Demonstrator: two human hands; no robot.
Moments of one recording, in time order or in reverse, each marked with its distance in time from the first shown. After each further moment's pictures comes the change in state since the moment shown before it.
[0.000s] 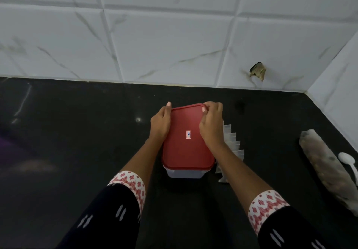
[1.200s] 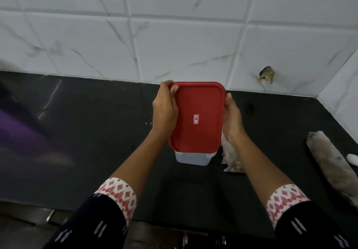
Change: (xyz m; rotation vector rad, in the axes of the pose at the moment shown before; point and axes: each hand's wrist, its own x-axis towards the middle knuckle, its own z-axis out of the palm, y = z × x) left_hand -0.071 0.054 -0.039 0.073 0.331 0.613; right_hand -0.012 -0.007 -0.045 1.035 -0.275 0.469
